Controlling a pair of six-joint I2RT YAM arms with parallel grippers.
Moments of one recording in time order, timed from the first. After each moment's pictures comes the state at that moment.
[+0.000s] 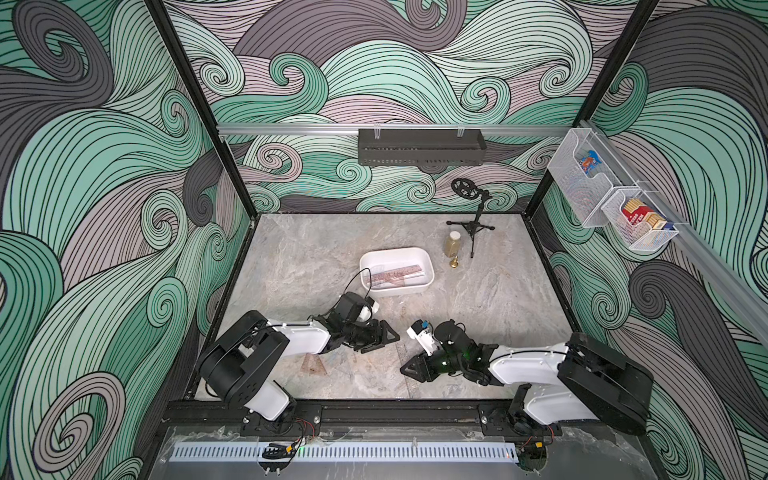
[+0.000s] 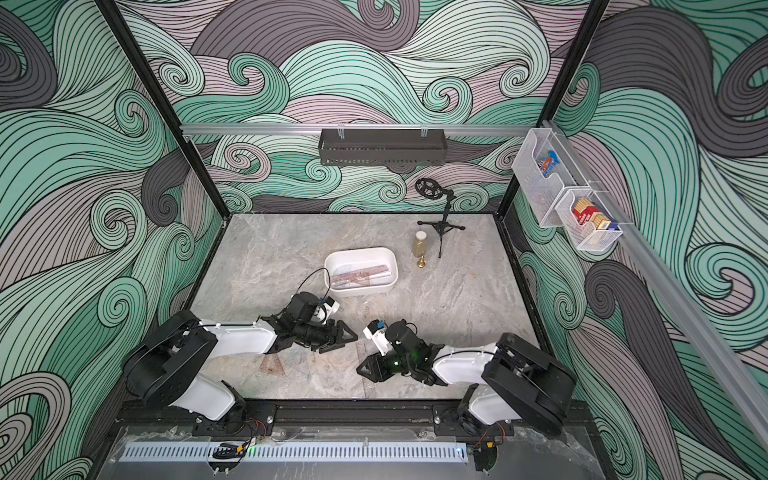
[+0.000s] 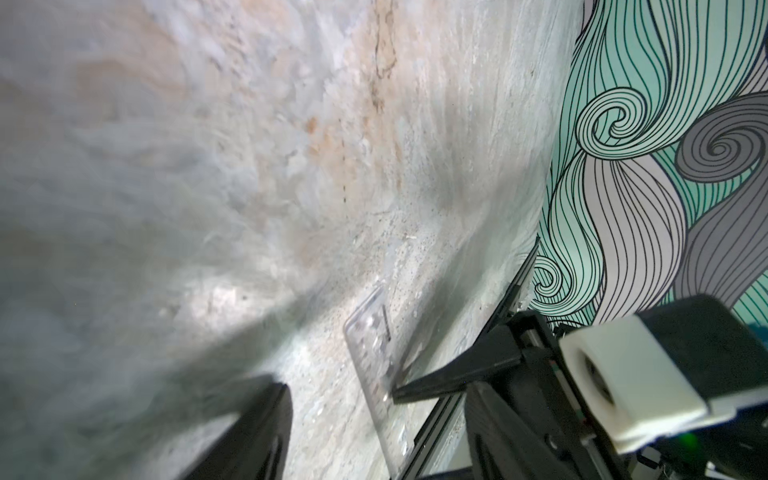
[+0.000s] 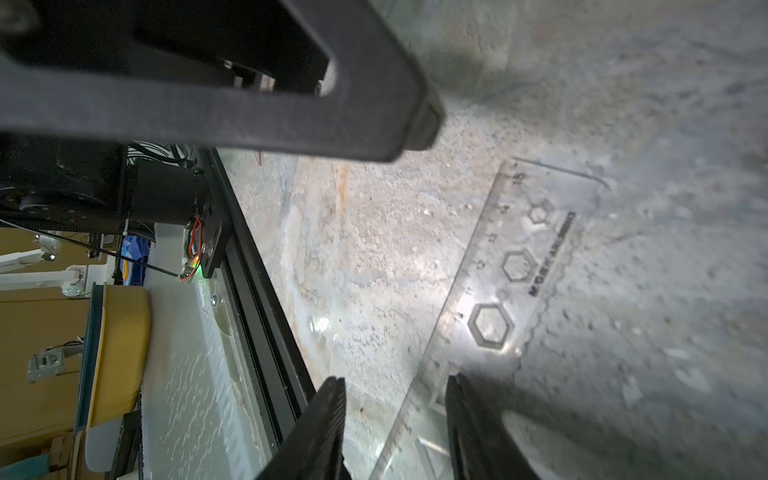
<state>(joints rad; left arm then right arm) -0.66 1.51 0.50 0.16 0.62 -0.87 0.90 1.34 0.28 0.25 -0.45 0.63</state>
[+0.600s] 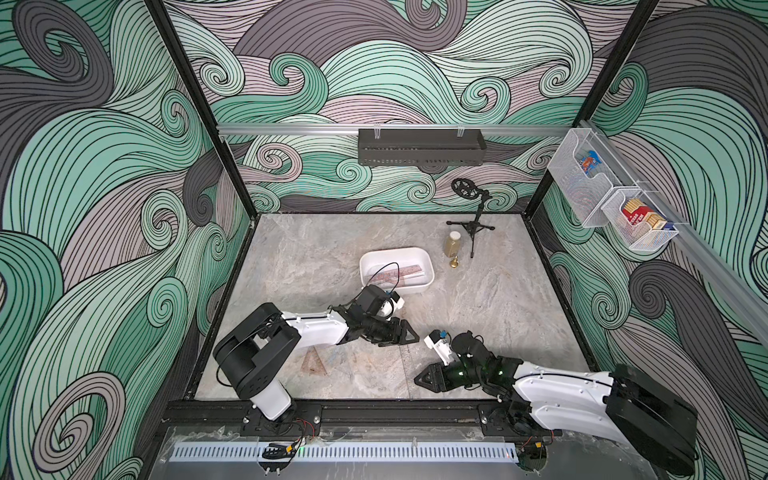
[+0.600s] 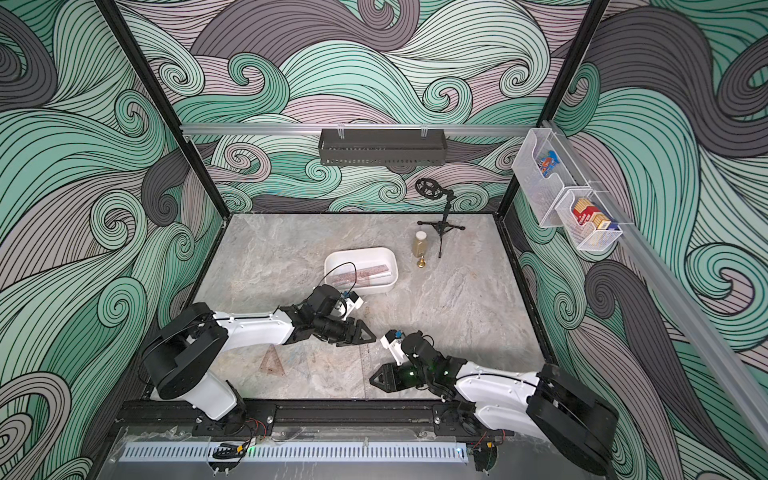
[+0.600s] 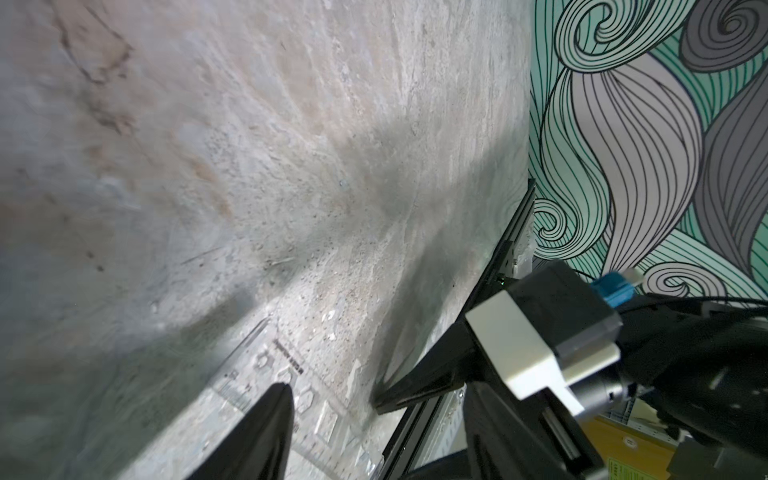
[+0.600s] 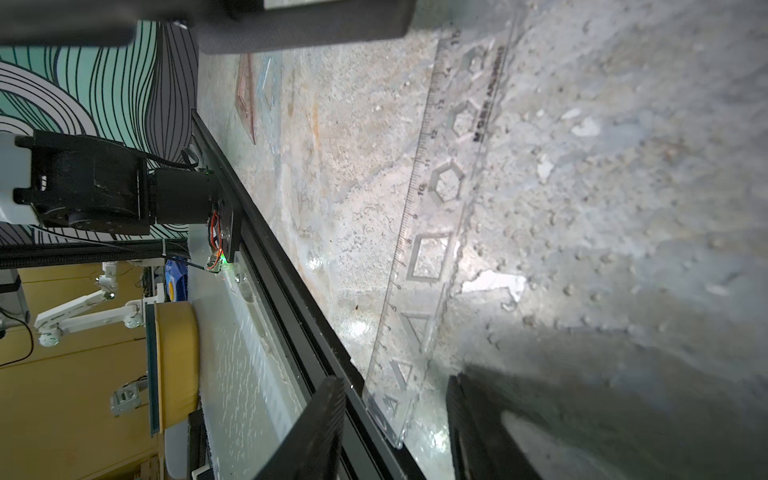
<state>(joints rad) -0.78 1.64 0.71 0.08 0.63 -0.74 0.91 1.07 0.13 0.15 -0.46 0.84</state>
